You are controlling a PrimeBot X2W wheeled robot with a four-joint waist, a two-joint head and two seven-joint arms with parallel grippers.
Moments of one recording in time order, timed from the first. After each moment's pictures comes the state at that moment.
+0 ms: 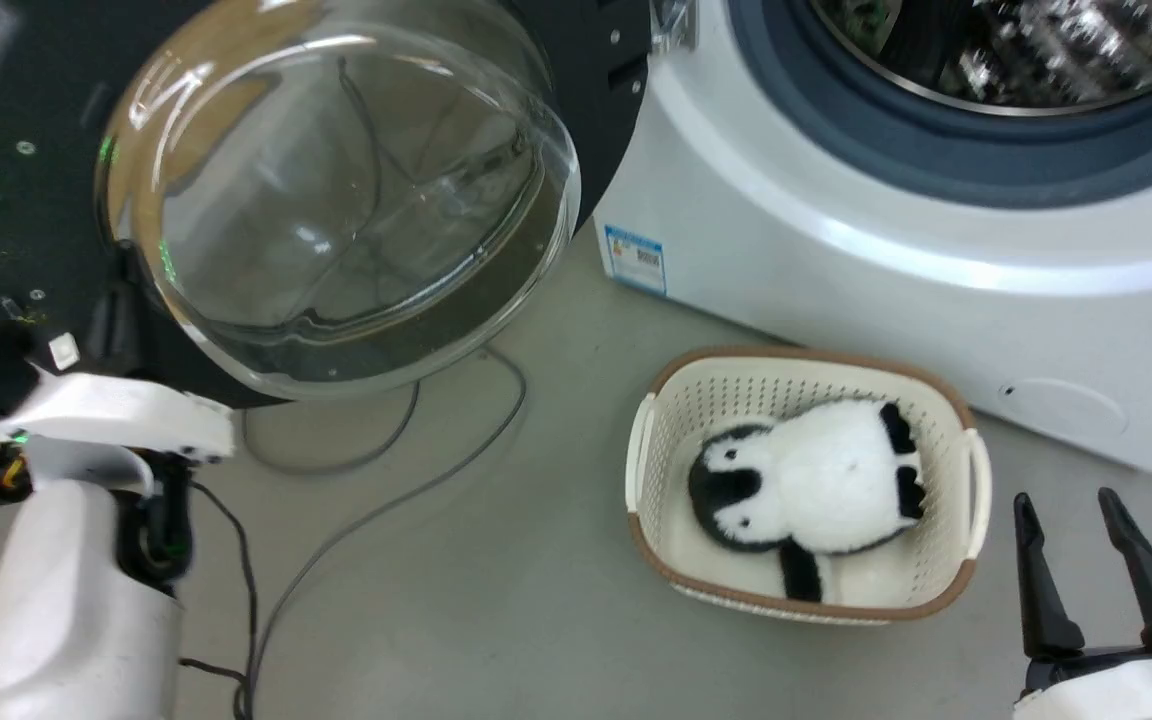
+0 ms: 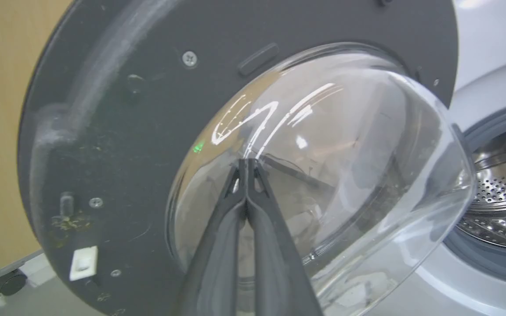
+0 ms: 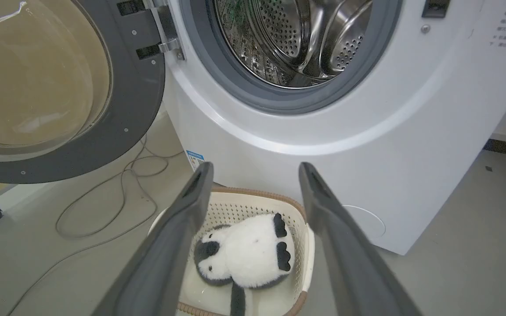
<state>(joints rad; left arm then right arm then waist) -0.54 0.28 0.04 0.51 -0.53 -0.06 -0.26 0.07 -0.12 -0.11 -0.04 0.12 0.13 -0.15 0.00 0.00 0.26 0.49</state>
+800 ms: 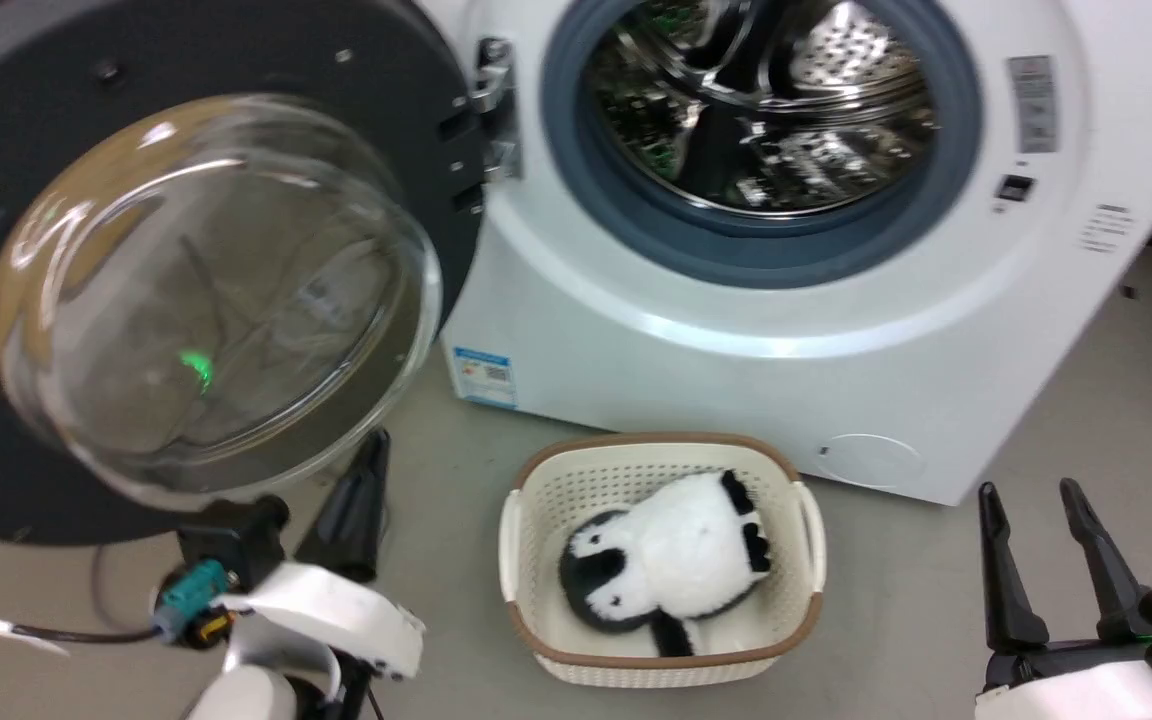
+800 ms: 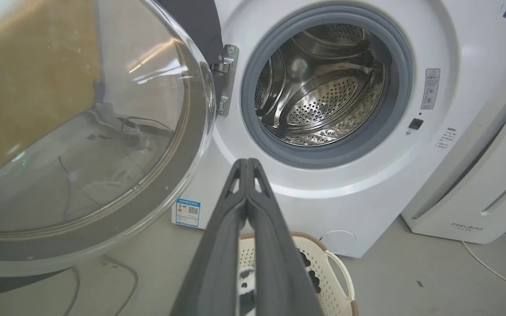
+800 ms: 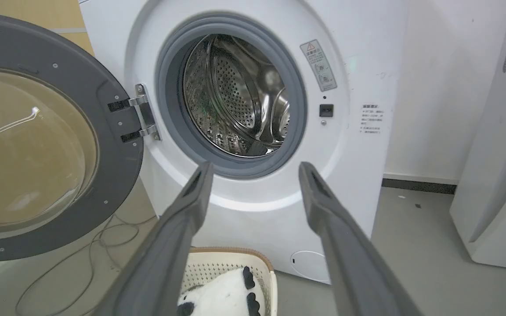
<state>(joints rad) -0.17 0.20 -0.20 0.14 -0.44 -0.04 -0.14 0.05 -0.06 -0.08 -0.01 0.16 0.13 -0.23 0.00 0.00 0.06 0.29</state>
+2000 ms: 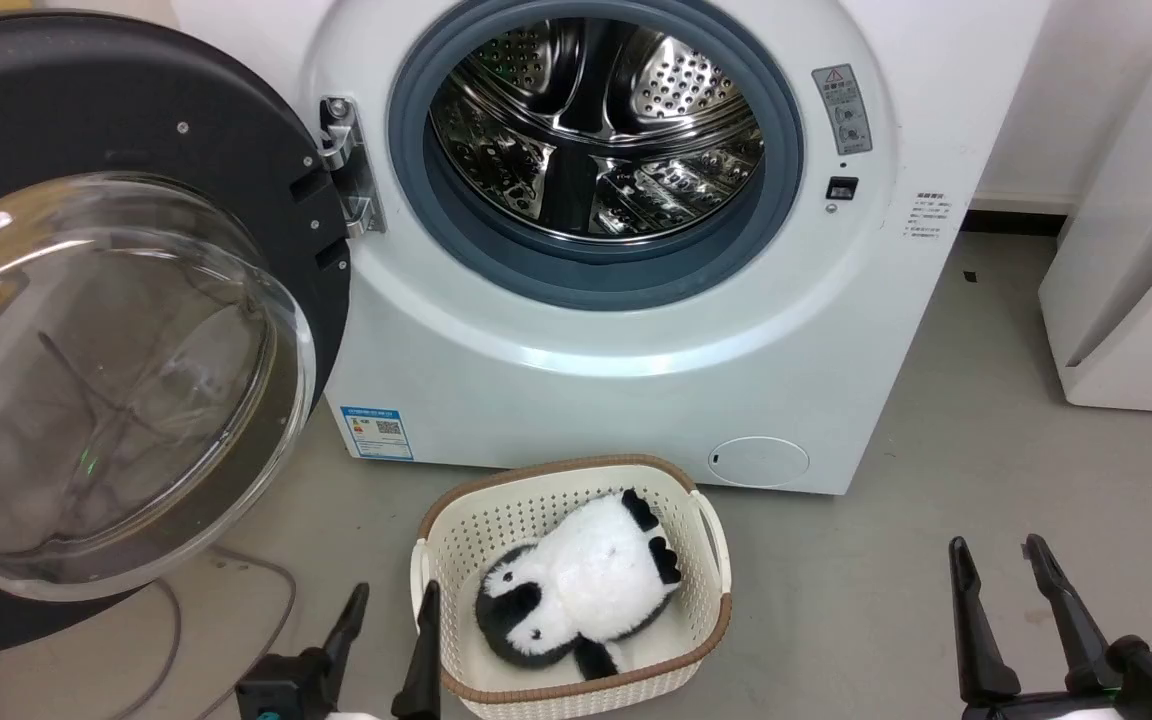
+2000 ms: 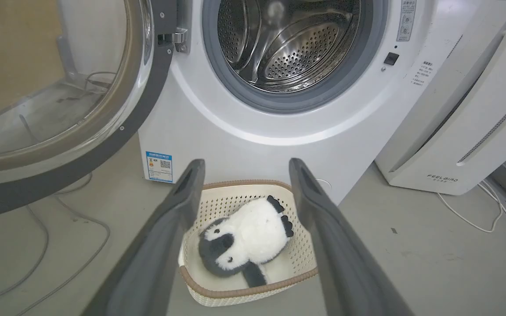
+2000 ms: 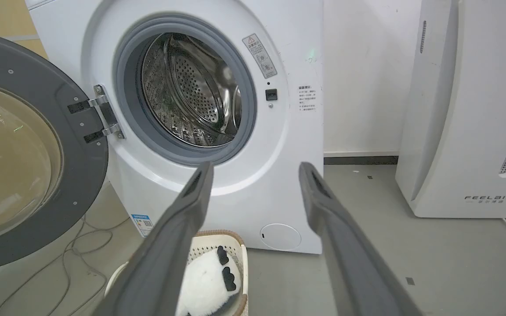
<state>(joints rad) 0.04 0.11 -0.22 0.24 -0.35 0.02 -0.26 0.12 -0.05 -0.04 0.02 0.19 0.13 -0.26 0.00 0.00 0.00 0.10</state>
